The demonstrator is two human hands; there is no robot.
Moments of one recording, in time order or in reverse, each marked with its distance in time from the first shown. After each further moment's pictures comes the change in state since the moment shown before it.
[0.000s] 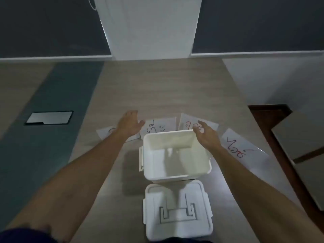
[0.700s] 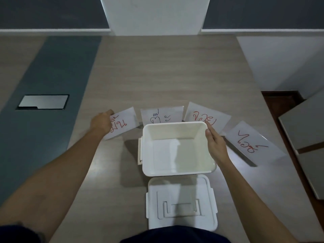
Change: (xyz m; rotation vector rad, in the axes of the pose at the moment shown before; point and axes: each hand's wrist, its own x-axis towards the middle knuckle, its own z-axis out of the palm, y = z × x) left_hand 0.007 -0.114 0.000 0.176 0.032 -0.202; right_hand -0.026 0.032 0.035 0.442 0.017 0.041
